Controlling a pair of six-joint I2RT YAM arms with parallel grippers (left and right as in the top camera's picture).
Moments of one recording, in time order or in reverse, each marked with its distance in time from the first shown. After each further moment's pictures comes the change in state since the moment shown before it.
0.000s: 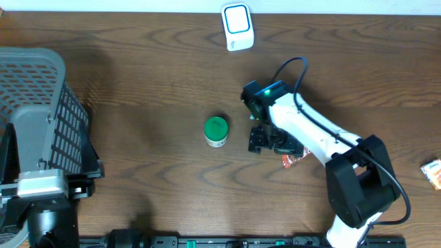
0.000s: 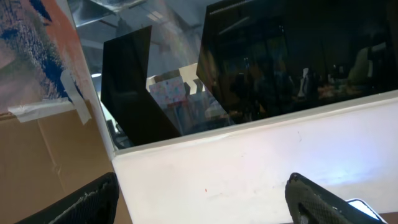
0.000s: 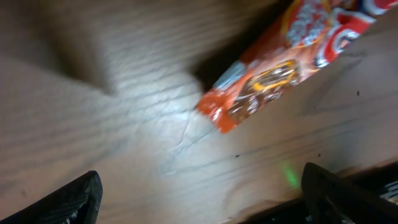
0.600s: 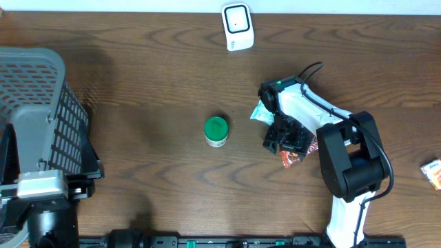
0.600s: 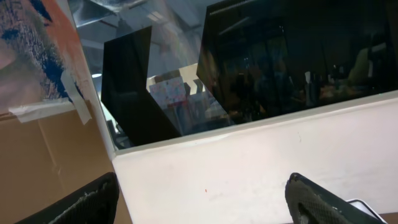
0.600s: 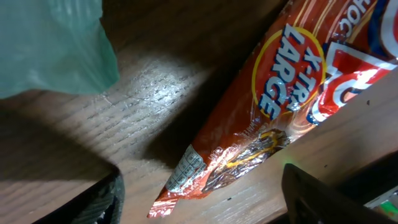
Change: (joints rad) left arm 0.000 -0.002 0.000 0.000 0.000 0.000; right arm -0.121 0.171 0.003 0.027 -0.009 0.058
